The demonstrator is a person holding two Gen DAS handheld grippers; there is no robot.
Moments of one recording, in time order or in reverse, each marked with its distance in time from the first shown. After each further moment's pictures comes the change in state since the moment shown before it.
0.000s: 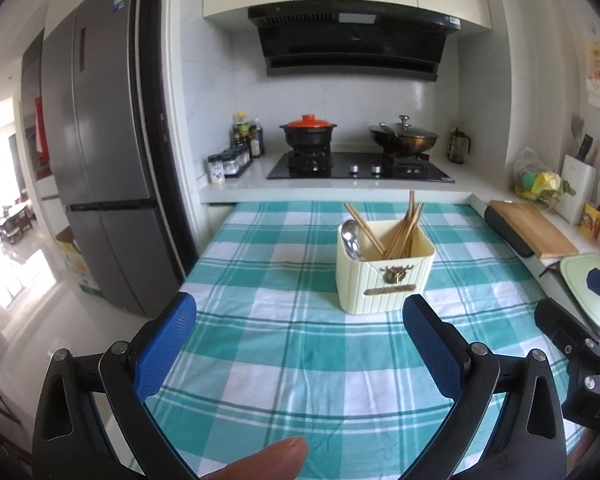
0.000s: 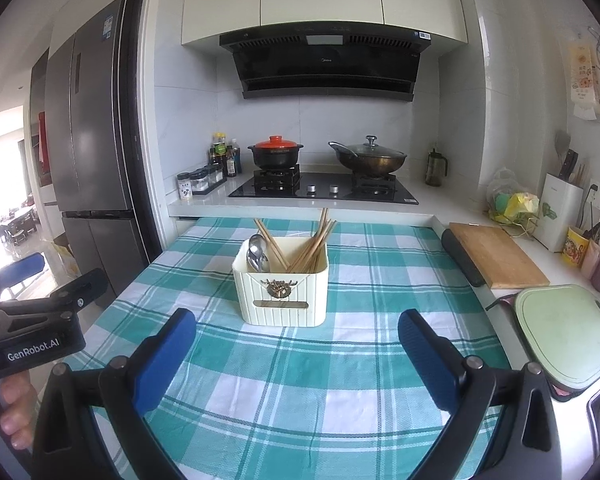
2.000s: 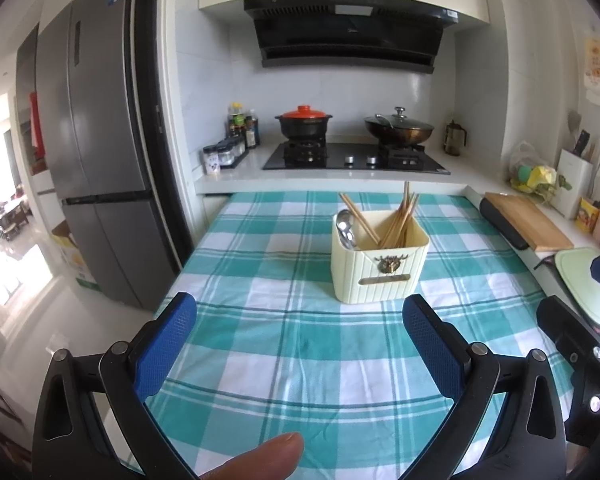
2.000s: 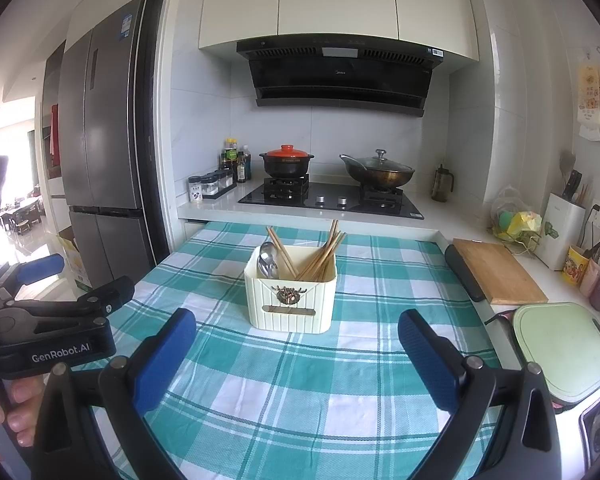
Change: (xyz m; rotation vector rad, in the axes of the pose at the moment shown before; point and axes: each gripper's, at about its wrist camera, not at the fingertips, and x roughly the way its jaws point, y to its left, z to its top) left arm -0.004 -0.006 -0.002 0.011 0.031 -0.008; right arm -0.017 0.015 0.003 -0.039 -0.033 0.004
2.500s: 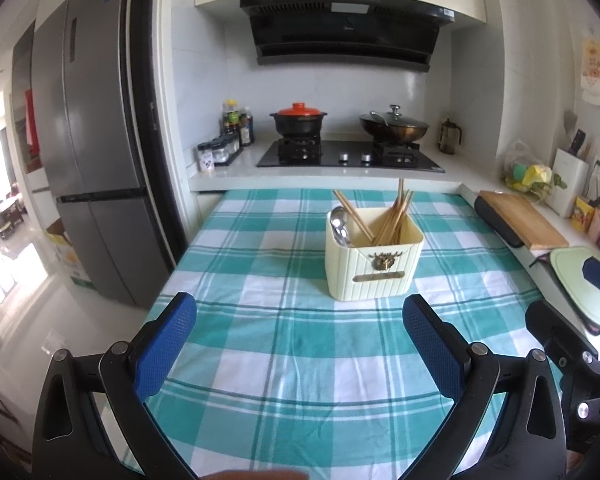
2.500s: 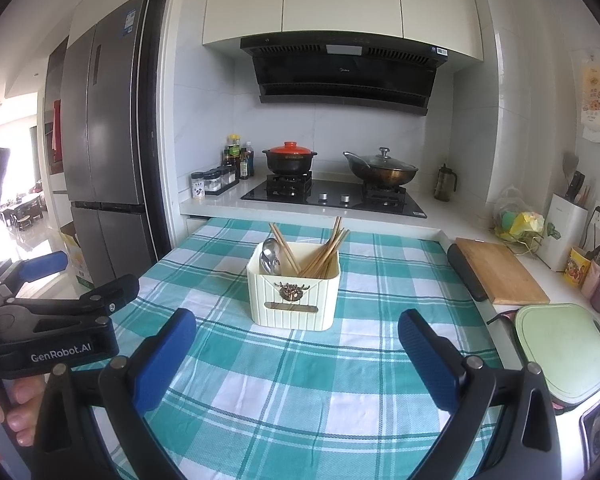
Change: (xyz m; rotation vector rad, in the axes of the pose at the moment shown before) left arm 0.001 -0.002 -0.002 -0.003 0.011 -0.028; right arm 0.000 -0.003 -0.004 -0.012 0.011 0.008
